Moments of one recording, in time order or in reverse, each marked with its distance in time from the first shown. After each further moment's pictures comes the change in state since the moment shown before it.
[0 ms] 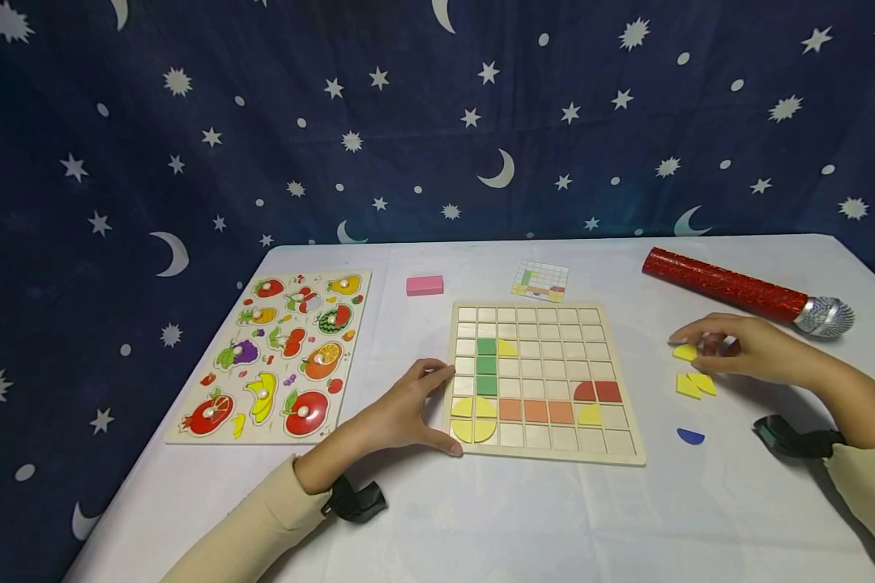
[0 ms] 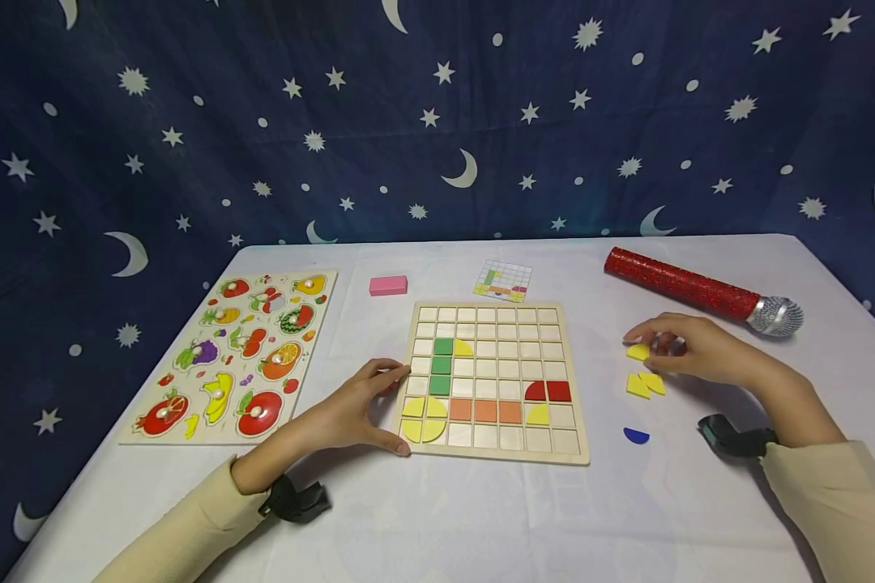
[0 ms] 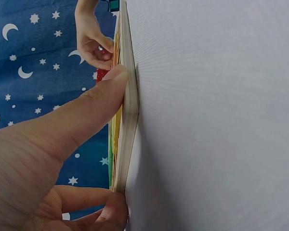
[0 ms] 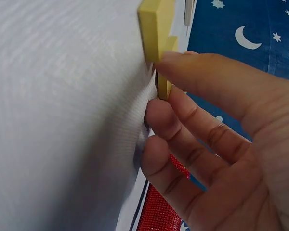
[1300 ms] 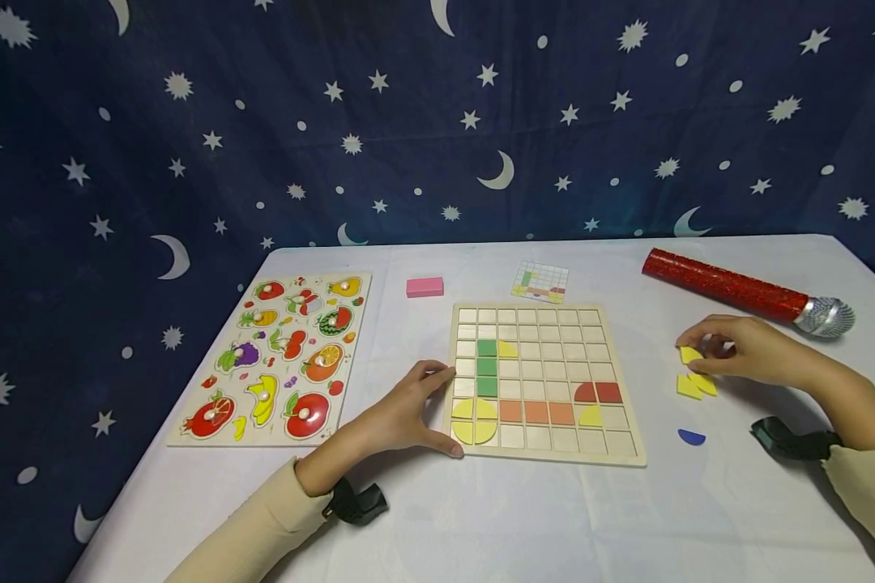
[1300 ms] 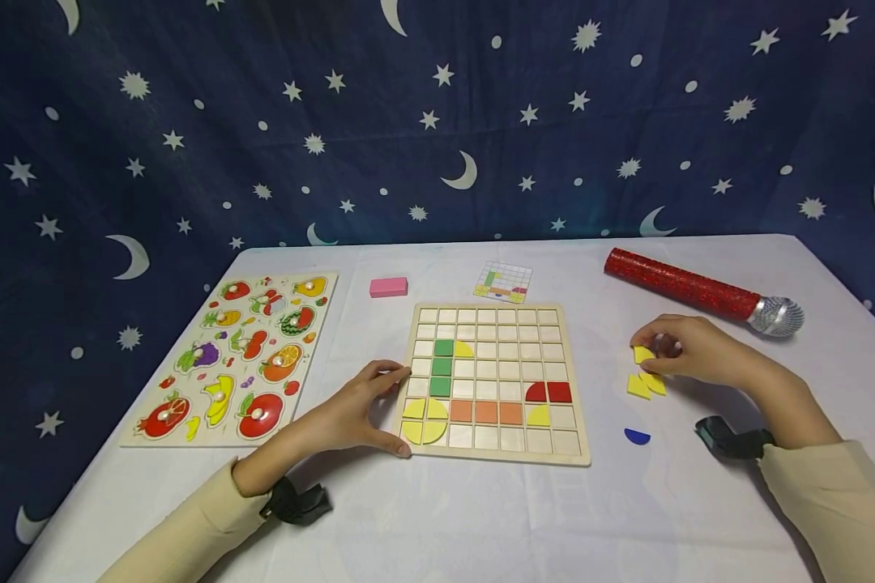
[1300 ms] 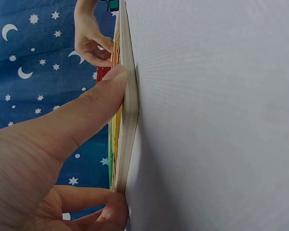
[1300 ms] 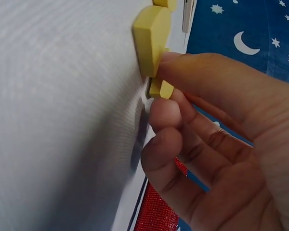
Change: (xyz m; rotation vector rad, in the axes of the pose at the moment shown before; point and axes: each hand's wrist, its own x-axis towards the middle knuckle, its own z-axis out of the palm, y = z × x) left_hand -0.001 0.000 0.000 -0.003 0.004 0.016; right_hand 0.005 -0.012 -0.002 -0.066 -0.106 0.115
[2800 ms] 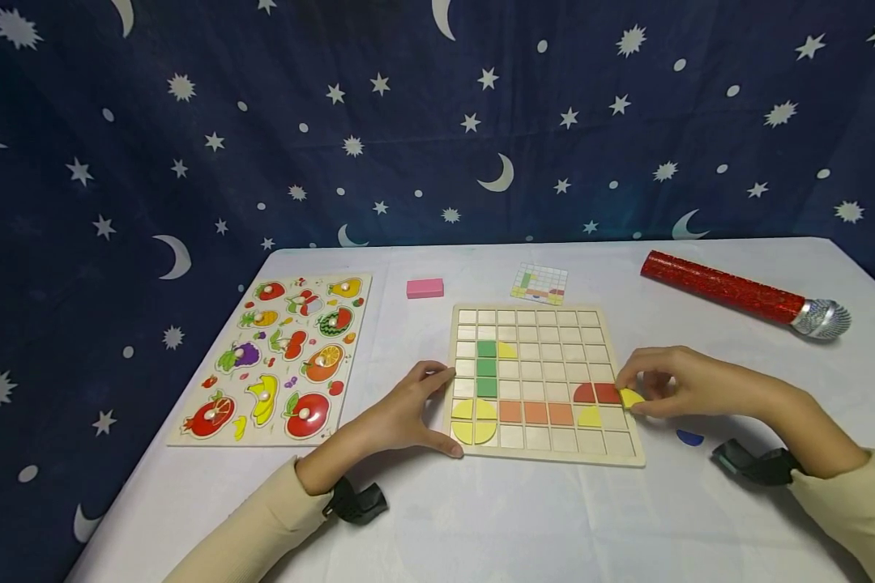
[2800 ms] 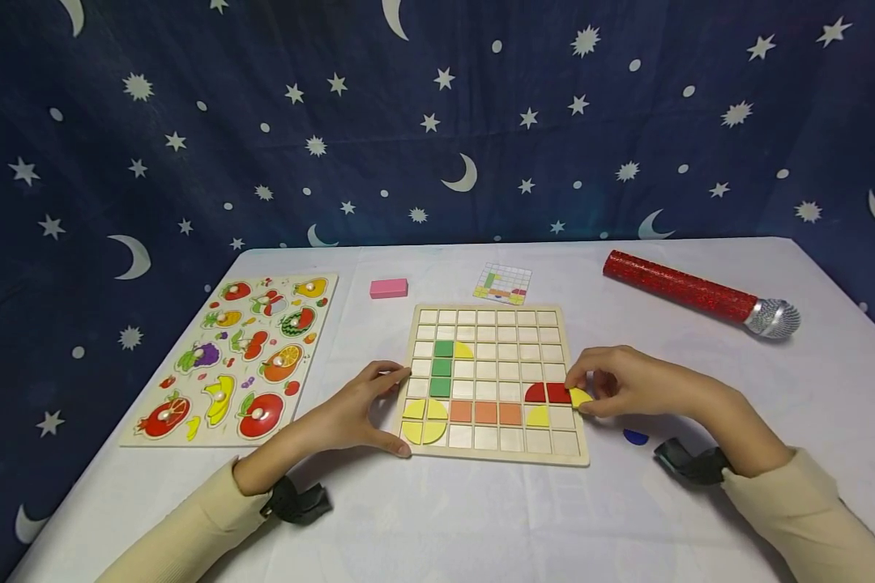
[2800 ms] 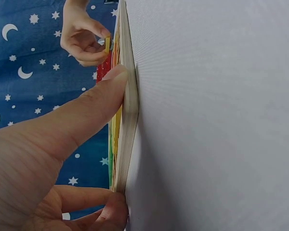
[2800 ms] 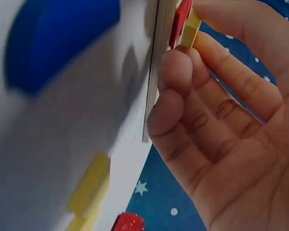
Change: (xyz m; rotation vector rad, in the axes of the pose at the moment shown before) left_hand 0.001 0.000 0.000 -0.003 -0.001 -0.003; right_hand 0.005 -0.075 0.017 0.262 -0.250 -0.217
